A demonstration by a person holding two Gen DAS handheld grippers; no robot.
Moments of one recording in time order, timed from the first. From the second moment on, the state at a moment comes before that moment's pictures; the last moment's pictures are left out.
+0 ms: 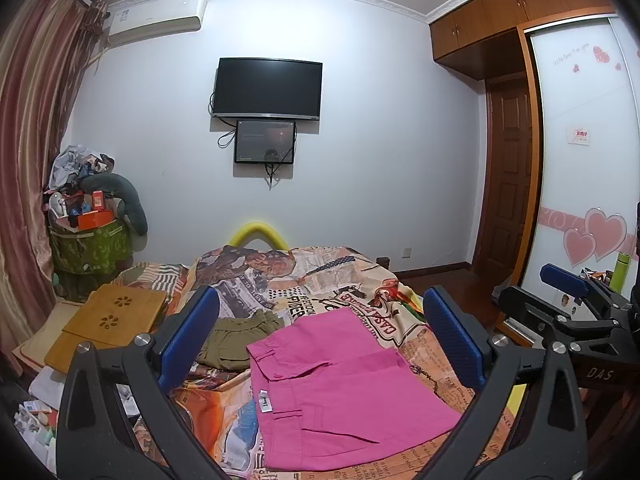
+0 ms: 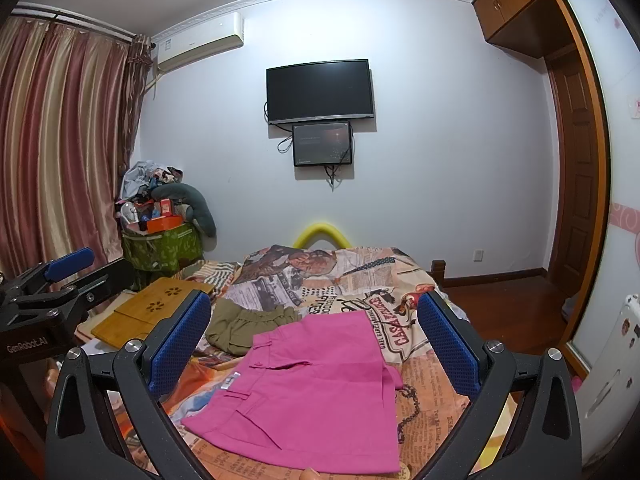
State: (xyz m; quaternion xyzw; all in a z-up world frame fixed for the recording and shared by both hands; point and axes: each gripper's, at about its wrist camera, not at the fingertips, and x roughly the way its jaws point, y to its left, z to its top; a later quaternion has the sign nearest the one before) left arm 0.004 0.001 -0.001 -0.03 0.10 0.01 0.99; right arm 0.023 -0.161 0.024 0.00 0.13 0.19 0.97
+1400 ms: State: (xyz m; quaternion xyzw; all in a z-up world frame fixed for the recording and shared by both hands) left arm 0.006 -0.001 -0.004 -0.03 0.11 0.01 0.99; right arm 0.023 -0.160 0.025 0.00 0.13 0.19 0.97
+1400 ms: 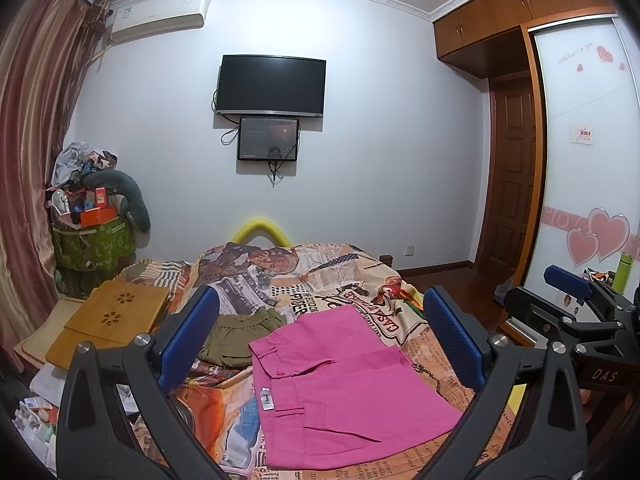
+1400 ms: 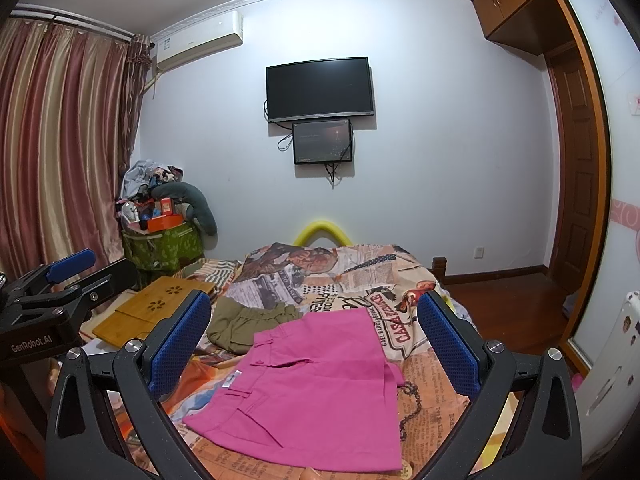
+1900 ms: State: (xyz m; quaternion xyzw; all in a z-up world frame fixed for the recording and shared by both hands) left arm 0.005 0.001 -0.006 -0.03 0.11 0.01 0.99; right arm 0.021 -0.162 0.028 0.00 0.13 0.19 0.97
